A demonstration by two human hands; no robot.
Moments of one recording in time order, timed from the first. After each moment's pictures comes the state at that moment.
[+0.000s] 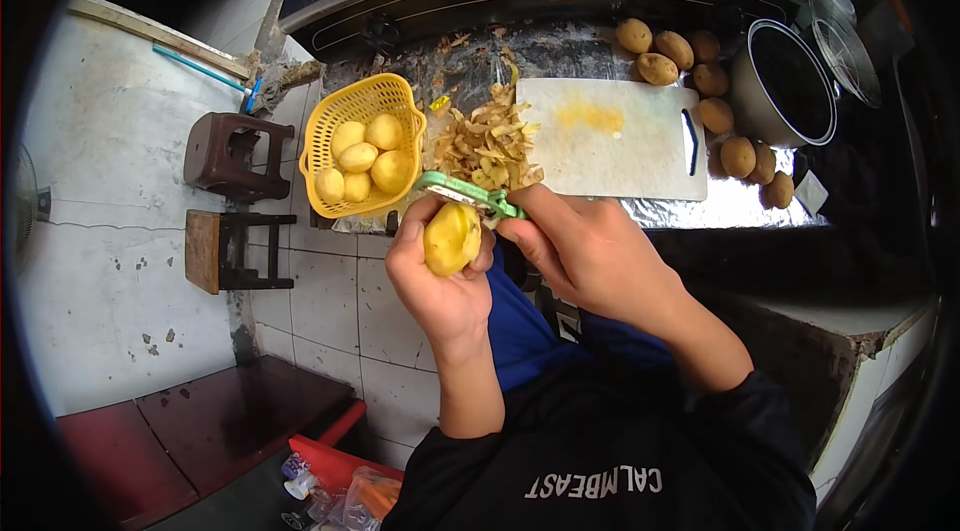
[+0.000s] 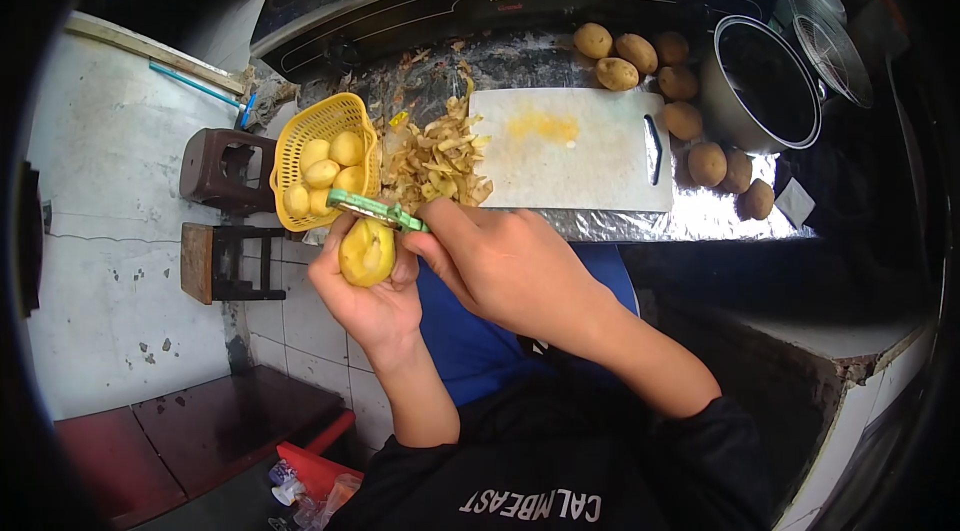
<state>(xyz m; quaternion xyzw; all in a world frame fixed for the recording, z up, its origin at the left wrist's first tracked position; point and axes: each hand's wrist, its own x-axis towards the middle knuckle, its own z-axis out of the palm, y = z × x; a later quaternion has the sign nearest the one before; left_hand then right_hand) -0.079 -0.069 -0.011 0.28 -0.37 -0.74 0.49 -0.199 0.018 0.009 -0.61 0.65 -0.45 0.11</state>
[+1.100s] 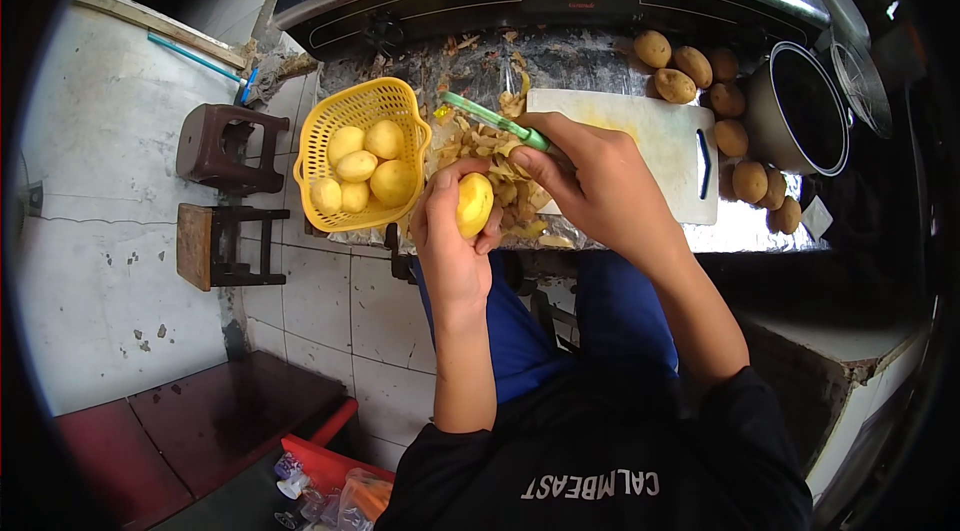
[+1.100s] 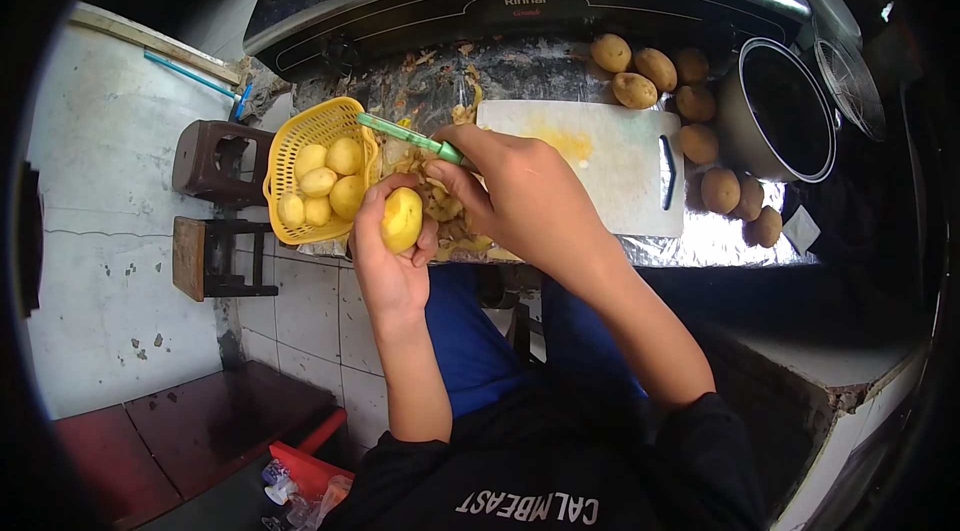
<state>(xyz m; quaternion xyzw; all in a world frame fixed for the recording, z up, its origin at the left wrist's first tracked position) -0.106 -0.109 -0.037 0.35 -0.42 -0.75 0.38 -0.245 -0.036 -0.010 -0.54 0.68 -0.49 0.08</state>
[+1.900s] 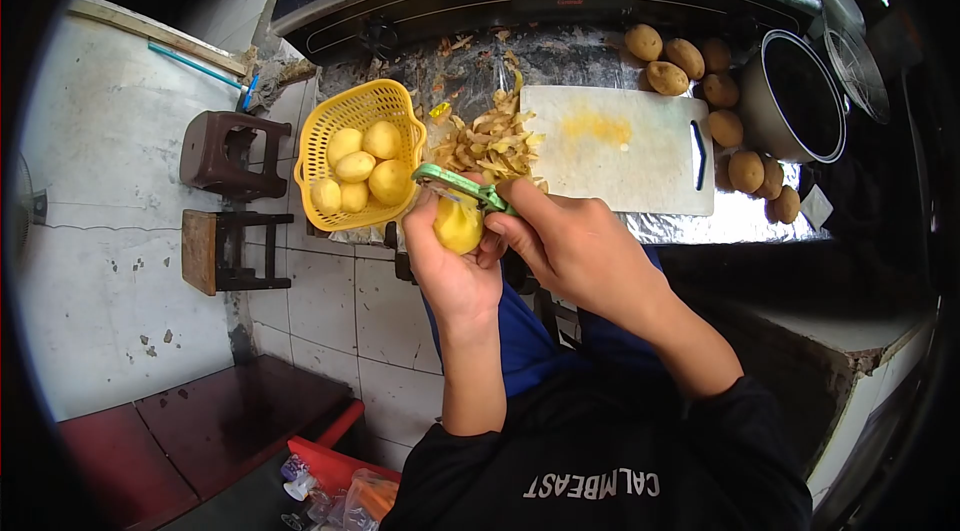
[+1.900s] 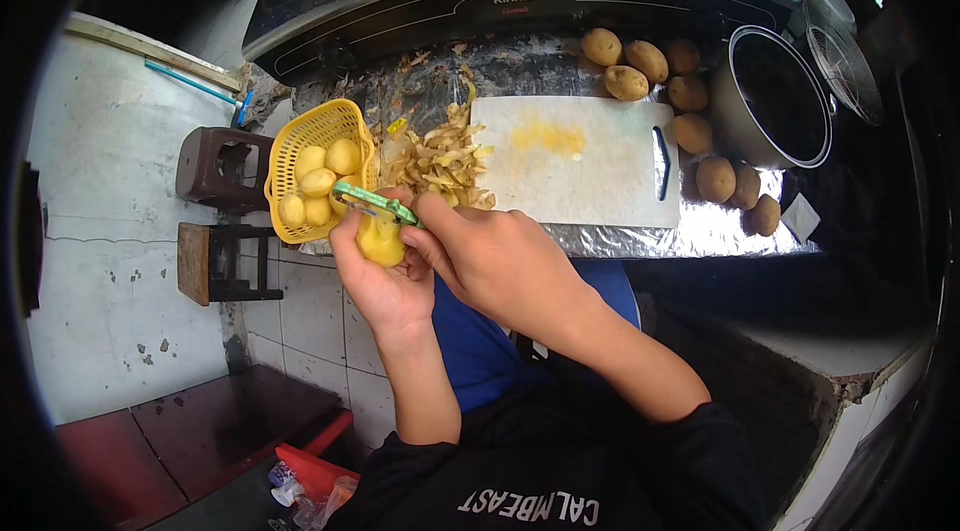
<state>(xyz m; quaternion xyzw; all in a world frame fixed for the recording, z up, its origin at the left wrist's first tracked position) -0.107 -0.089 -0.016 0.38 -0.25 -0.78 0.42 -0.206 -0.007 -0.007 -0.57 0.68 -0.44 0.15</state>
